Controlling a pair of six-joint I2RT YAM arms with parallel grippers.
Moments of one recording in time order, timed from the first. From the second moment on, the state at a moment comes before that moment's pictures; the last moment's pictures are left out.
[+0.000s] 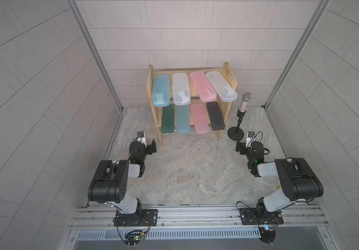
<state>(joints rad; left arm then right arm) 0.02 1.57 0.37 0.83 0.01 -0.01 0.00 1.56 0.37 0.83 0.15 0.00</state>
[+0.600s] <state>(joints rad) 0.02 1.56 0.37 0.82 0.08 0.02 0.00 1.56 0.37 0.83 0.15 0.00</state>
